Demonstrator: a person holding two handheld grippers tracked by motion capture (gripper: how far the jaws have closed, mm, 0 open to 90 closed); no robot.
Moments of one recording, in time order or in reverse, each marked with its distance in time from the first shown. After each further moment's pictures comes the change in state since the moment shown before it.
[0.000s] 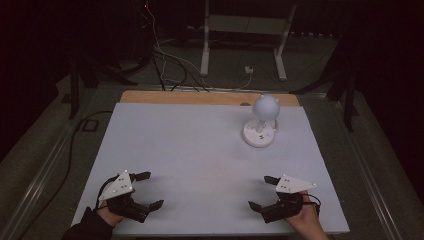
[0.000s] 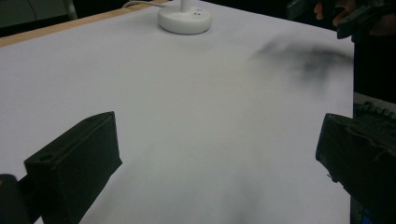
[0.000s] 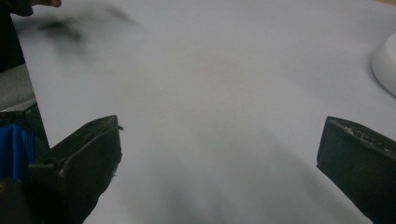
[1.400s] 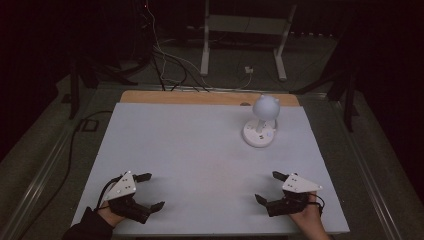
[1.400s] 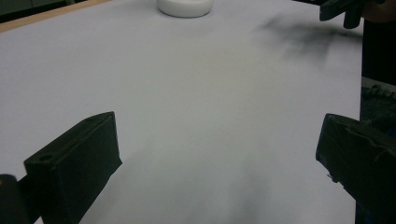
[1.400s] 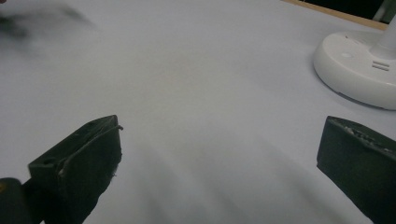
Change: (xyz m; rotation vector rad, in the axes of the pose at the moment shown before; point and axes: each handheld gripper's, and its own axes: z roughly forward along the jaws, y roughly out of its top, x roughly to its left) left arm -0.002 -0.001 0.004 0.060 0.011 0.011; right arm -0.023 -0.023 0.001 -0.063 -0.125 -0.011
